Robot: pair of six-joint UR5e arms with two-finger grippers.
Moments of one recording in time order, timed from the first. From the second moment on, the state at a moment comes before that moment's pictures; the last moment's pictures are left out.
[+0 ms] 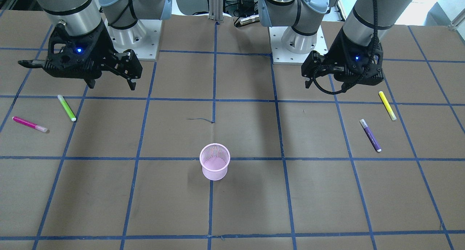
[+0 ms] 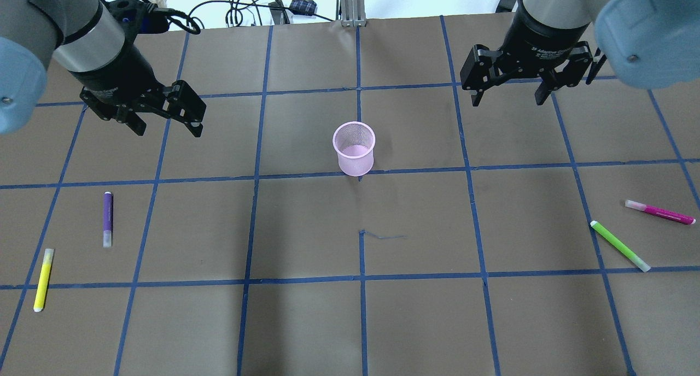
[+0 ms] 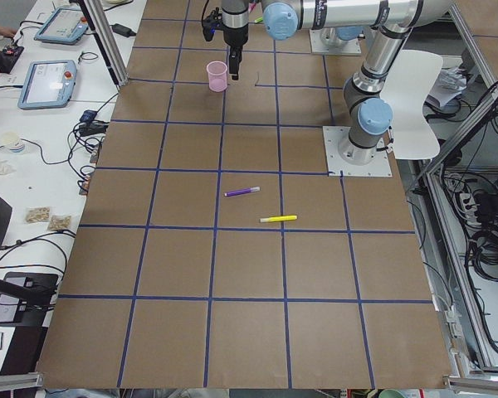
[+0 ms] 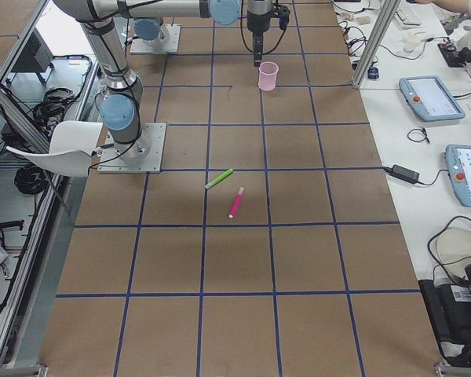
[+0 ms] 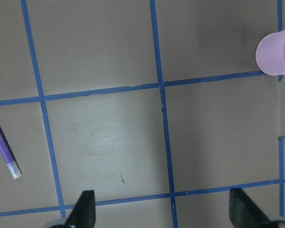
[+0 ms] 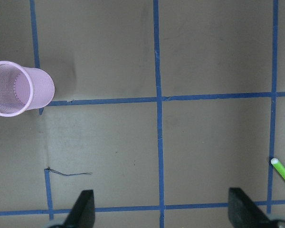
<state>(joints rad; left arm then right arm) -1.48 -1.55 -1.64 -1.54 1.55 0.19 1.60 -1.55 1.56 -1.62 -1.57 0.06</state>
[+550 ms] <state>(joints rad) -1.48 -1.55 -1.64 -1.54 1.54 0.19 1.60 -1.55 1.56 -1.62 -1.57 0.05</state>
